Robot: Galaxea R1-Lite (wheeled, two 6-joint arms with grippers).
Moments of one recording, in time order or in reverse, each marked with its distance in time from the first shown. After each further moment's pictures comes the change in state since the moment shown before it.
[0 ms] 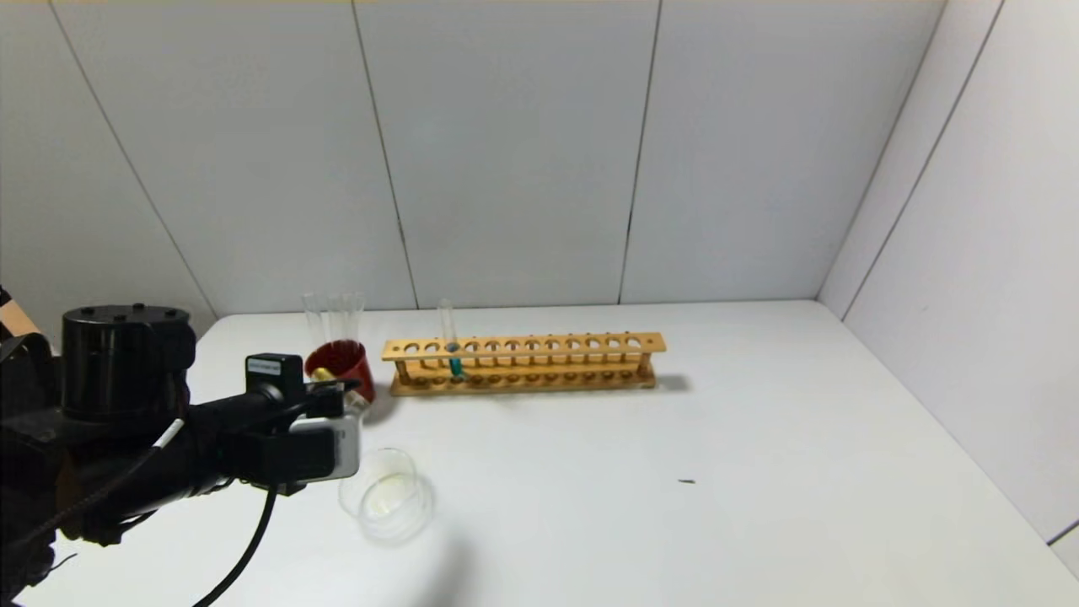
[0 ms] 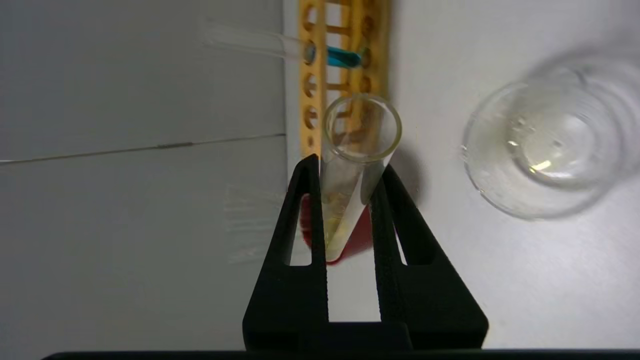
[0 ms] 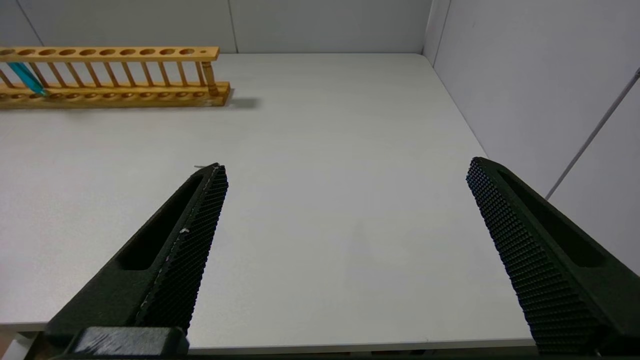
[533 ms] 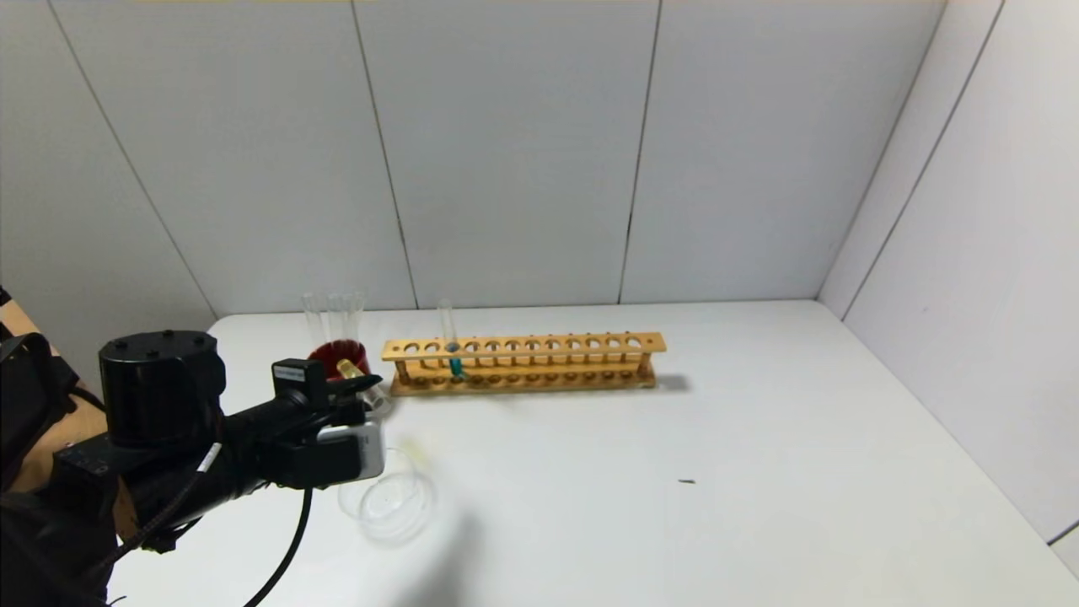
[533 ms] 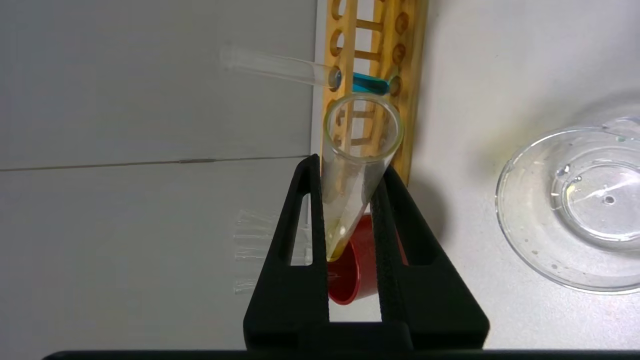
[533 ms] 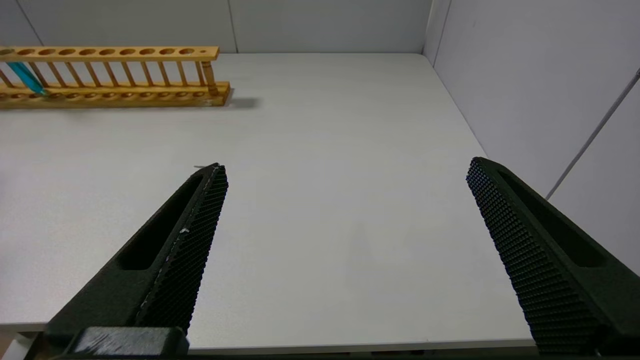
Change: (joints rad) left arm -0.019 0.136 0.119 -0.357 -0.009 -0.030; right arm 0.000 0.000 0.000 0.000 0.000 0.000
